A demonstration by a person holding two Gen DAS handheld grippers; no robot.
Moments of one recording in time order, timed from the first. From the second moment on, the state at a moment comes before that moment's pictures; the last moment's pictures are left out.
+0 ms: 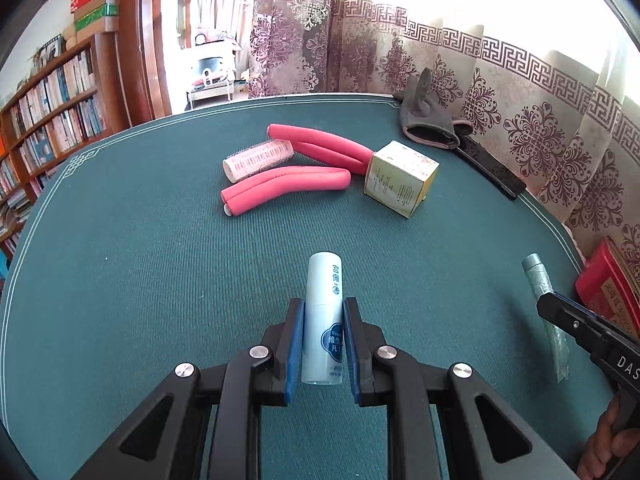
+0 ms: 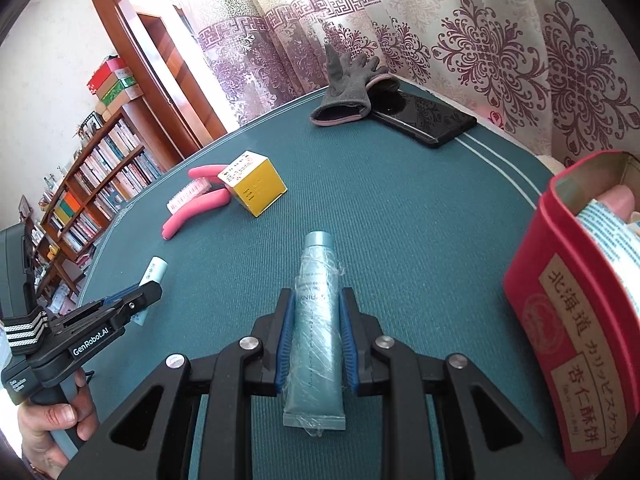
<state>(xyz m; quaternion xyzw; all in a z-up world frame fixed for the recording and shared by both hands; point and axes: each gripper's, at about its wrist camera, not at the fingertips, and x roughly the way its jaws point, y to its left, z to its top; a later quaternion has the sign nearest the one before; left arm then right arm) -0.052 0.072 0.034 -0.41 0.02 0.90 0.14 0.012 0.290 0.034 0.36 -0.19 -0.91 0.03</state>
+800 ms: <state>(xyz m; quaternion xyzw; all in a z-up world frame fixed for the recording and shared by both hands) 0.018 0.181 0.078 -0.38 0.07 0.89 0.26 0.159 0.409 0.087 0.29 -0.19 -0.93 -0.08</state>
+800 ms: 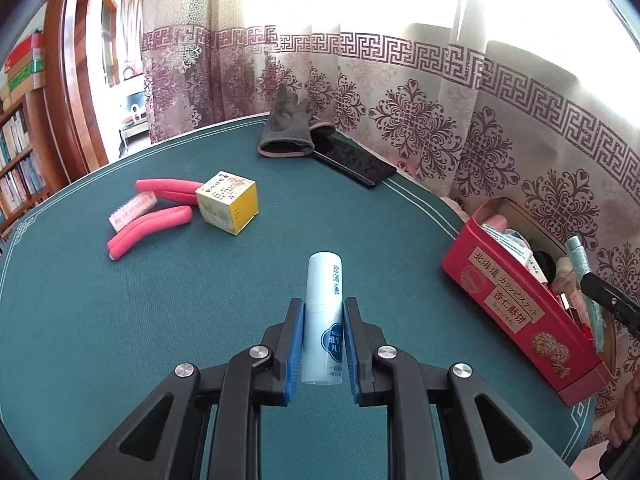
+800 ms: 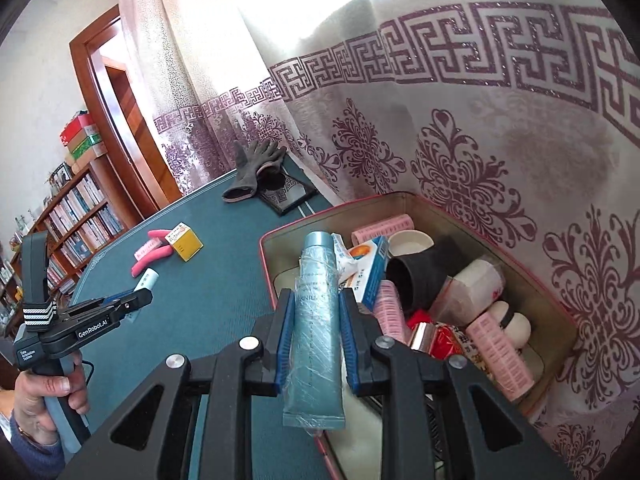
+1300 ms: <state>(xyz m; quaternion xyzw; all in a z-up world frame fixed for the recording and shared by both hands) 0.062 0.267 0.099 -0.35 0.11 0.86 0.35 0.192 0.429 0.071 0.28 -0.16 -0.94 -0.12</state>
